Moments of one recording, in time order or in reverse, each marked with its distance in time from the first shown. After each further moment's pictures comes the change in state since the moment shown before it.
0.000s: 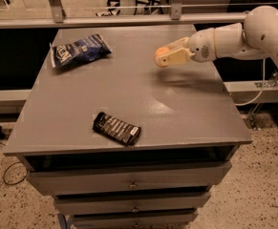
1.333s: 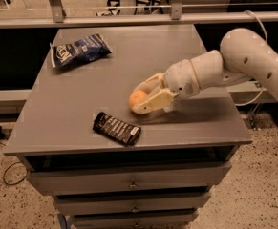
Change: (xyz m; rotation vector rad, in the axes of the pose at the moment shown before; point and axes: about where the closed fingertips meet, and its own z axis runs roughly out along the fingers) arm 0.033 0.173 0.032 -0.355 0.076 -0.123
